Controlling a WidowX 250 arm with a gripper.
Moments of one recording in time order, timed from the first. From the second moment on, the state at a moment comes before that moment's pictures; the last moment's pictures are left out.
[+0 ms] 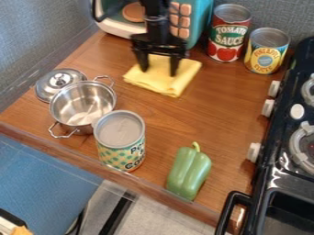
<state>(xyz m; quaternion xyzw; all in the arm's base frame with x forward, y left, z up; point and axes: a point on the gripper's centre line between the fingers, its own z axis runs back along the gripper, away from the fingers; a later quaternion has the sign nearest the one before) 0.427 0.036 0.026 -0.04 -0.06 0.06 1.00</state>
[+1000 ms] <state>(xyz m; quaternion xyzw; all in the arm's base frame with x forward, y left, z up) 0.437 -0.032 0.039 -0.07 -0.06 0.06 0.99</state>
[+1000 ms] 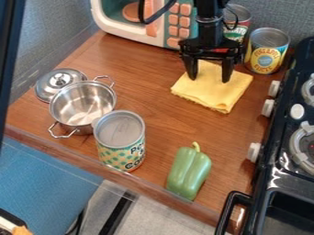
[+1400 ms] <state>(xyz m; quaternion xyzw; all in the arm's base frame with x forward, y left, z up) 0.437 -0.033 0.068 -0.04 -0.09 0.05 0.99</state>
